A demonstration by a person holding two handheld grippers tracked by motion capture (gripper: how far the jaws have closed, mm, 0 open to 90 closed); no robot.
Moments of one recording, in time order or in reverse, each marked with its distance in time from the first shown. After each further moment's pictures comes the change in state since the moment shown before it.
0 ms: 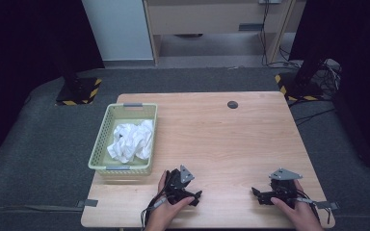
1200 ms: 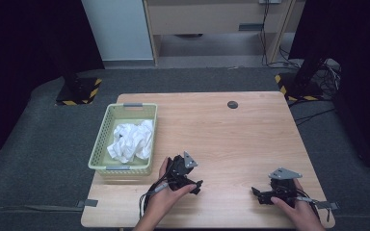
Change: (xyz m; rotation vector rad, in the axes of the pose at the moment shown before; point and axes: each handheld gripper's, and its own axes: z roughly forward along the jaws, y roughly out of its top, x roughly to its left) left arm 0.013 0.049 -0.020 0.055 0.013 0.056; right arm -0.002 0.001 0.001 0.001 0.010 -0.012
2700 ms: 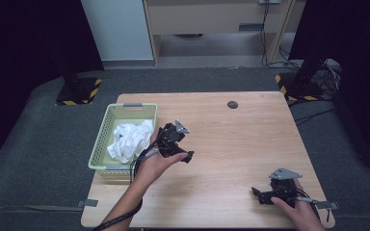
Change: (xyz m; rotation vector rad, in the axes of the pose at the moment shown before) left arm 0.071 0.058 -0.028 0.019 0.037 0.014; right arm -0.001 0.000 0.000 0.000 0.004 -0.005
